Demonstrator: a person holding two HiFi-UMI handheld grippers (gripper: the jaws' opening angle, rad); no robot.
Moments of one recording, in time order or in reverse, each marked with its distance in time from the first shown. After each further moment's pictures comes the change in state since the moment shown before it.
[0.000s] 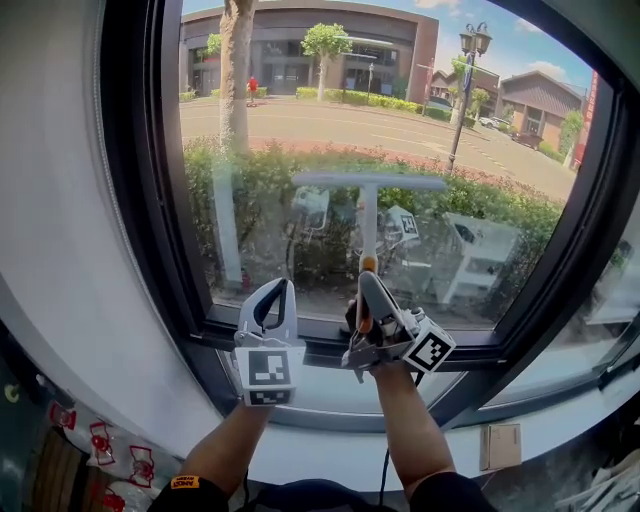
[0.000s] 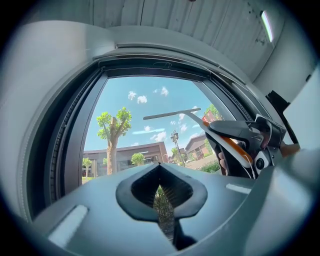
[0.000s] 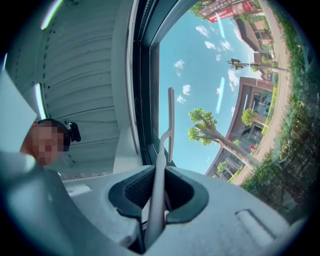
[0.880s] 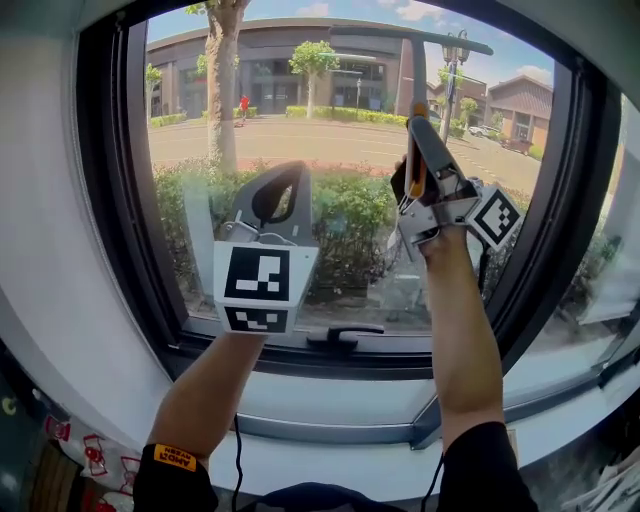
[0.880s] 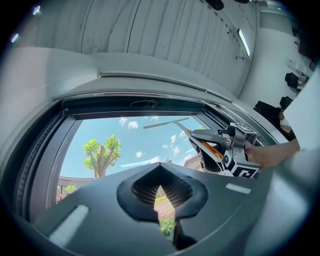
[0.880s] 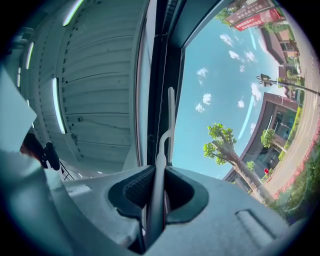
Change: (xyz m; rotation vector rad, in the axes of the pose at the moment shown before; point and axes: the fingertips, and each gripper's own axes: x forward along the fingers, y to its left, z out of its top) left arm 0.067 -0.058 0.232 0.126 -0.319 -0.098; right arm 0.101 0.072 0.251 -0.226 -0.059 0.146
